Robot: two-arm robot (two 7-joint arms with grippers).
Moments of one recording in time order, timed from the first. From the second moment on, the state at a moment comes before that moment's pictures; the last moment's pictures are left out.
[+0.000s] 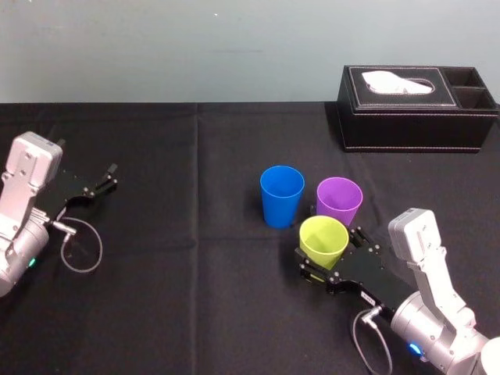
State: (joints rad) left arm -0.20 0.60 0.45 -1.41 -0.25 -0.12 0.03; right arm -0.14 0.37 -0.26 -1.66 0.19 -0.03 0.31
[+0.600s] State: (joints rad) left arm -0.20 0.60 0.45 -1.41 -0.25 -0.12 0.03; right arm -0.14 0.37 -0.26 -1.66 0.20 -0.03 0.31
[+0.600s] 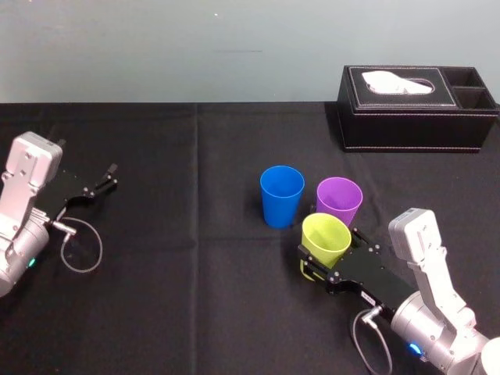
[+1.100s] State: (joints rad) left arm -0.20 0.60 0.45 -1.41 -0.25 -0.12 0.03; right arm -0.15 0.39 -0.24 -1.67 0.22 -0.03 0.33
